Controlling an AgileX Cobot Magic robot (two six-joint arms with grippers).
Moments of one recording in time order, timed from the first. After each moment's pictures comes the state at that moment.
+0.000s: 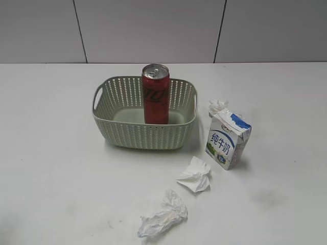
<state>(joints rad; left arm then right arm) -0.10 0.84 -0.64 -0.11 1.12 0.08 0.06 -0.01 -0.50 -0.01 1.04 -0.01</state>
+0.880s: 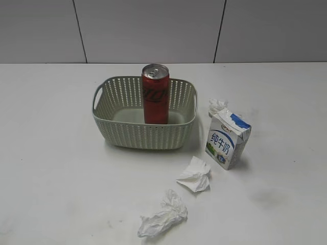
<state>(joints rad) -0.10 0.18 -0.52 -0.12 1.03 0.07 0.06 -0.01 -0.50 -0.01 1.04 -0.01</state>
